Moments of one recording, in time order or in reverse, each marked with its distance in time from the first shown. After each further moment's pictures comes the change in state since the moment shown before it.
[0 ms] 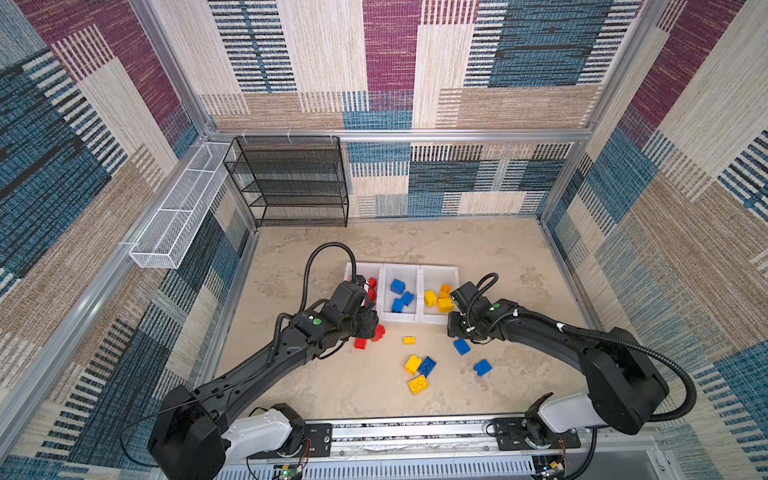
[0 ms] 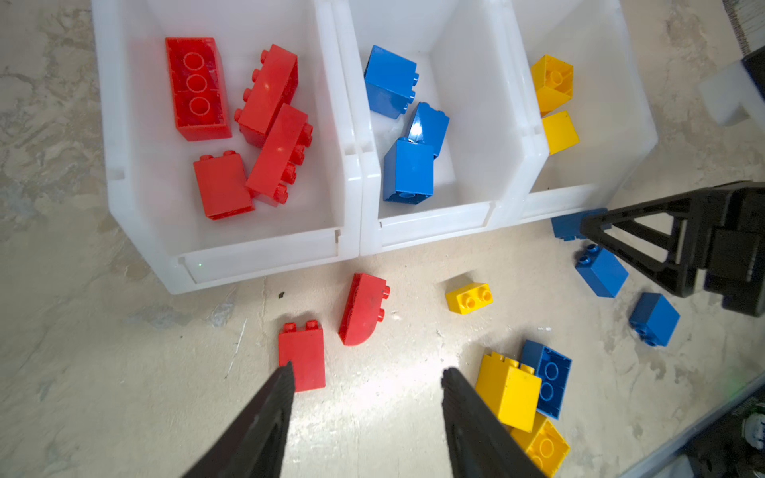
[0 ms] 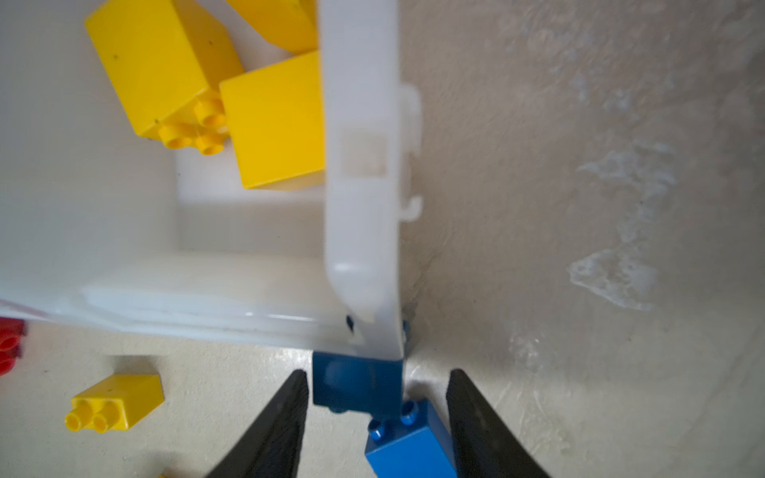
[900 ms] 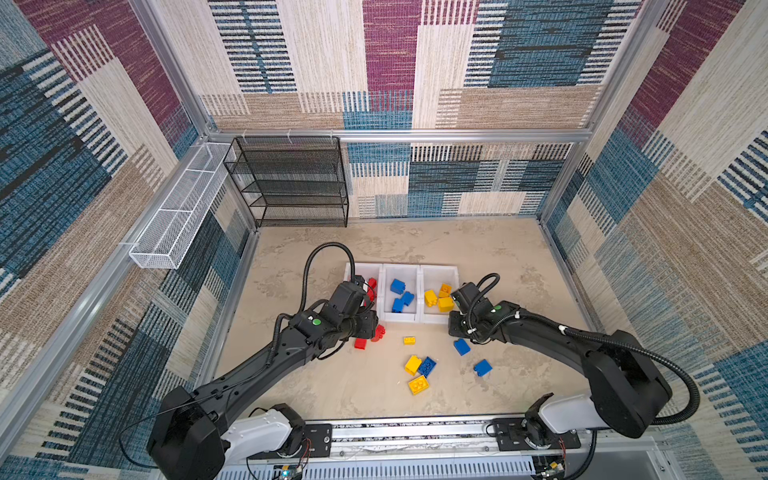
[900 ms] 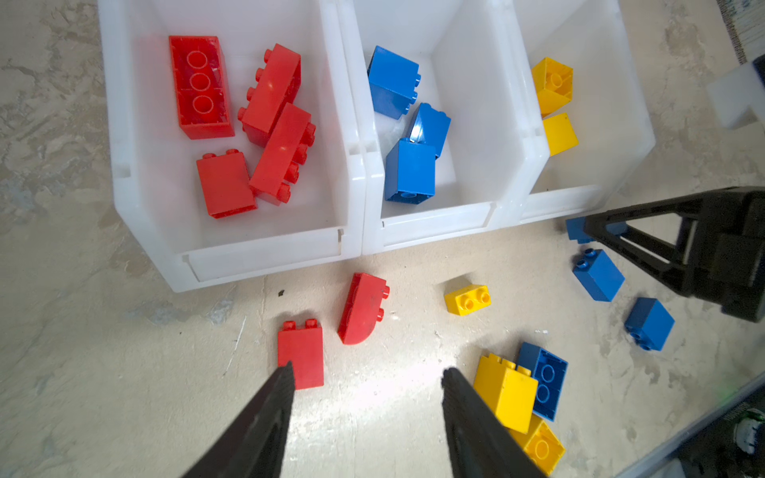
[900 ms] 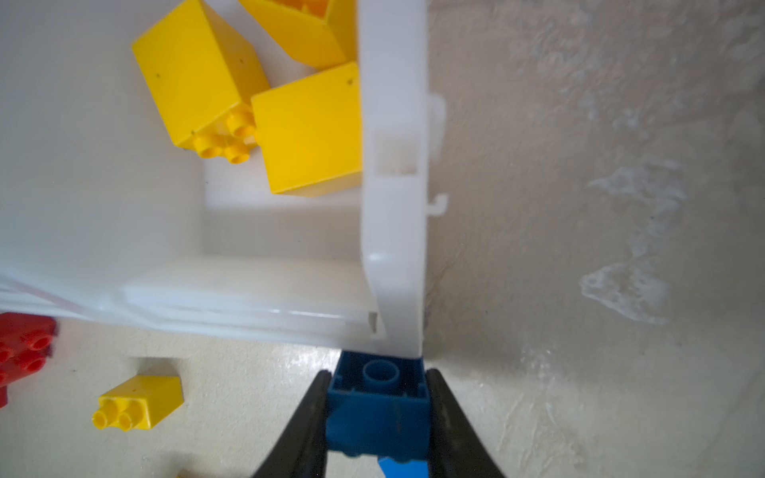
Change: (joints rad) left arm 0.000 0.000 0.002 -0.002 -0.001 -0.014; right arm 0.004 -0.044 -0.018 0.028 -0.006 0.001
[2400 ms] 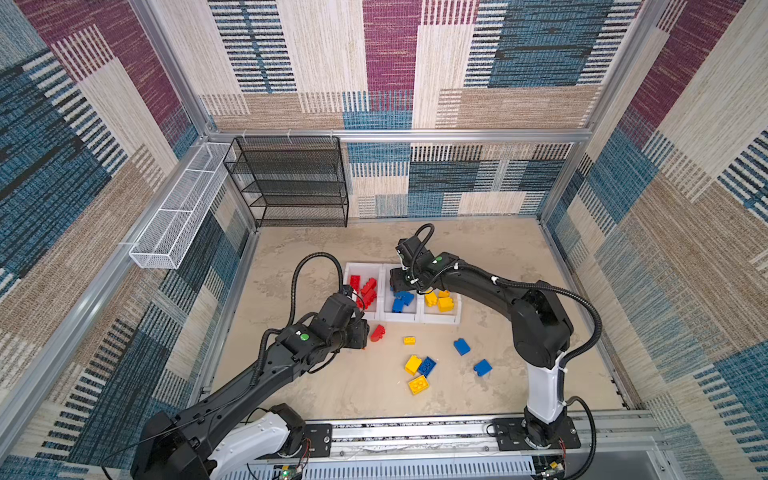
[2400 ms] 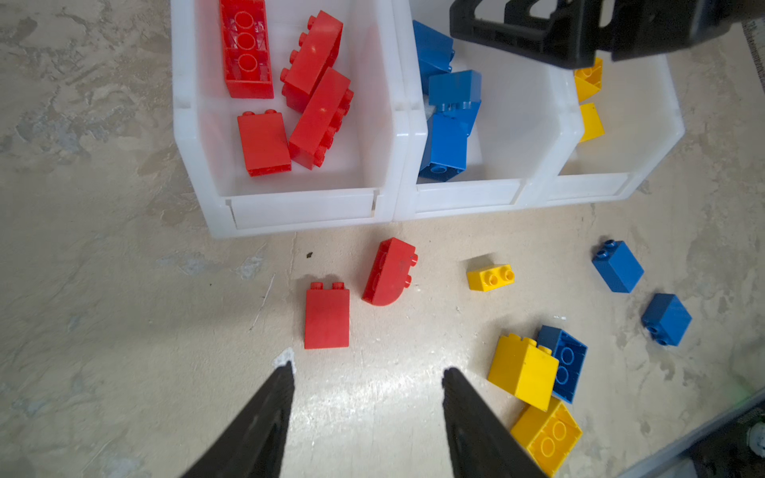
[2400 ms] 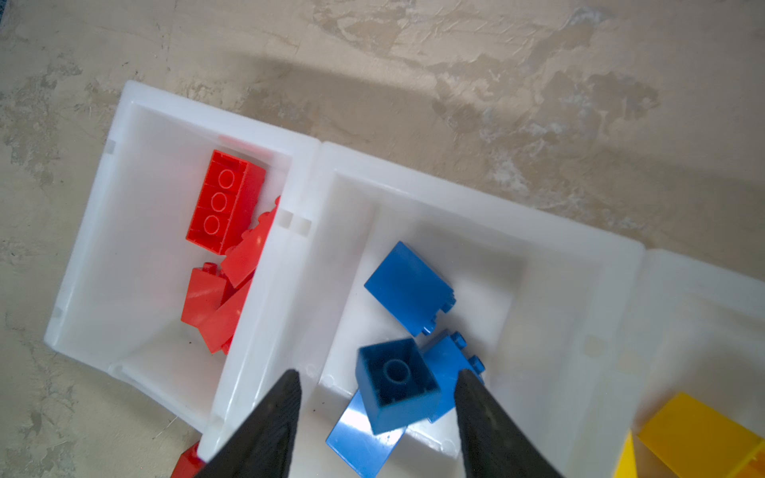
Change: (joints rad) left arm 0.006 -0.136 -0.101 -0.029 -0.032 -0.047; right arm 0.107 0.561 0.793 -0.072 -0.051 -0.212
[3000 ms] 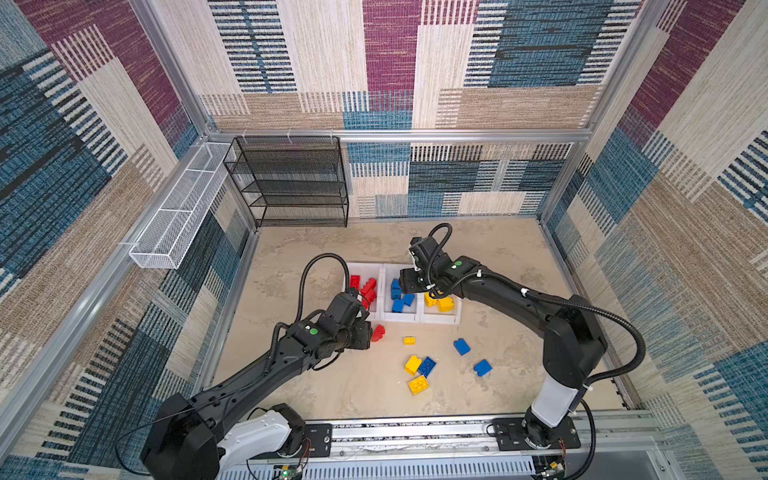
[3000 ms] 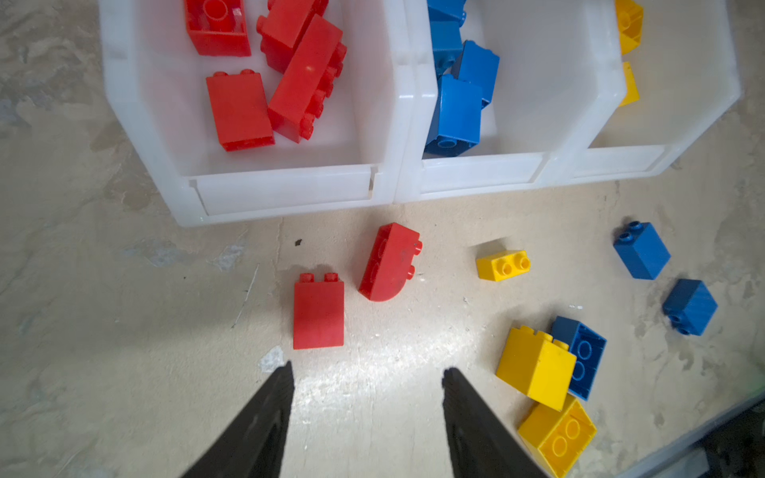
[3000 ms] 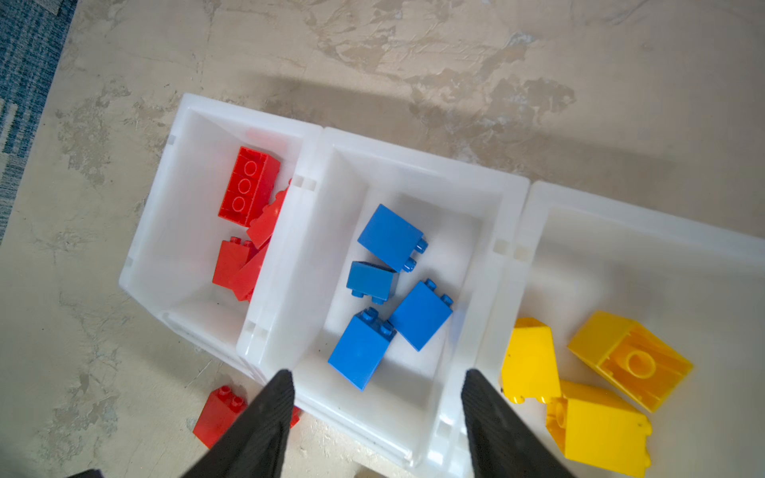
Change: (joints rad) left arm 0.000 0.116 0.009 0.022 0.048 0.022; right arm 0.000 -0.225 -0.170 -0.001 0.024 0.030
